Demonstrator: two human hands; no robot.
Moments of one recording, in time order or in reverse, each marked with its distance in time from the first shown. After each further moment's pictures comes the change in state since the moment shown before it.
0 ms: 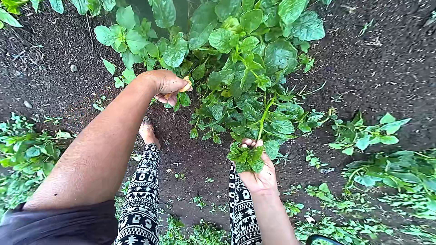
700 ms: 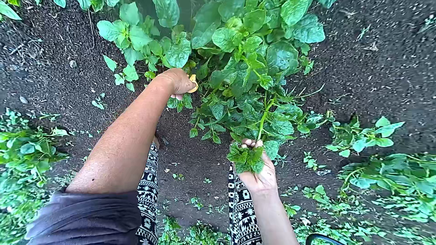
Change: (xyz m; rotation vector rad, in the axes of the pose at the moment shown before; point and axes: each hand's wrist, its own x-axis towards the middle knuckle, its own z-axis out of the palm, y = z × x) left_hand 0.017 0.013 0.018 0.167 0.115 0.058; right_hand -0.002 0.002 -0.004 -0.023 -0.030 0.003
